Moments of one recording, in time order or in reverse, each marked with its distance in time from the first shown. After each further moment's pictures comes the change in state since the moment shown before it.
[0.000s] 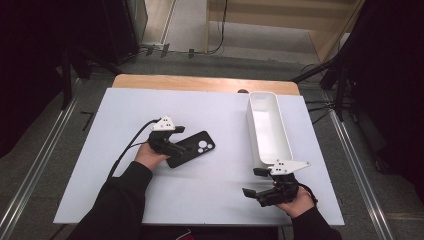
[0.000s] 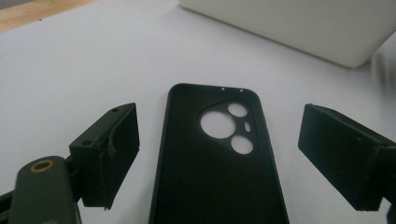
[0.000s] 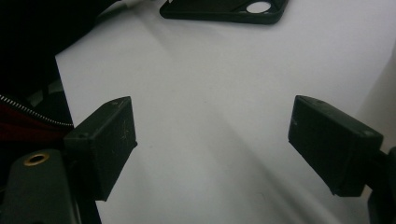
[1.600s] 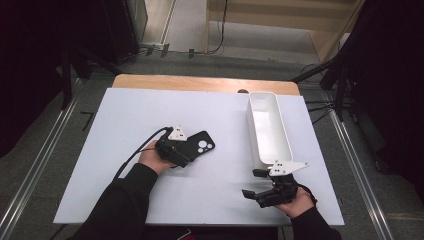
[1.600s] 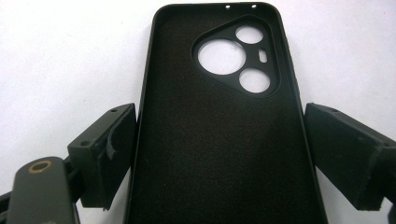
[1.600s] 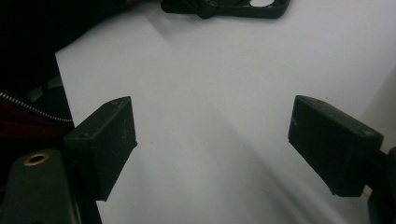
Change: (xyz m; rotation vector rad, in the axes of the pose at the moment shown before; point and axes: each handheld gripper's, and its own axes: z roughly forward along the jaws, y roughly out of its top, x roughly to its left) left arm -0.014 -0.011 0.023 0.242 0.088 0.103; right arm 0.001 -0.002 0.002 0.013 0.001 0.000
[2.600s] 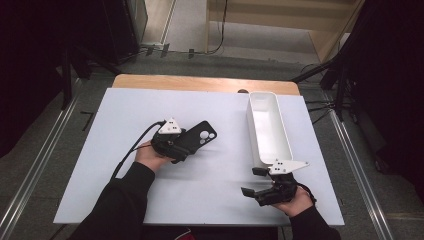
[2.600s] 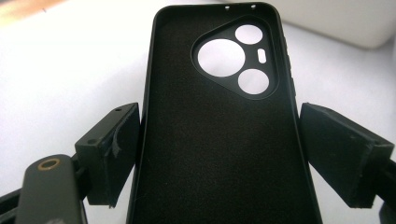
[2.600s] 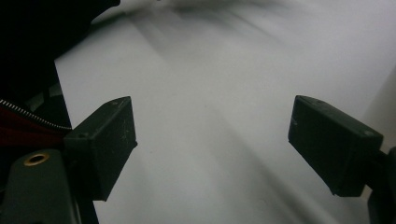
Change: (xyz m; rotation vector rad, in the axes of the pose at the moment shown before) left arm 0.000 0.016 -0.029 -0.181 -0.008 -0.081; right arm 0.000 0.003 0.000 -0.024 -0.006 0.005
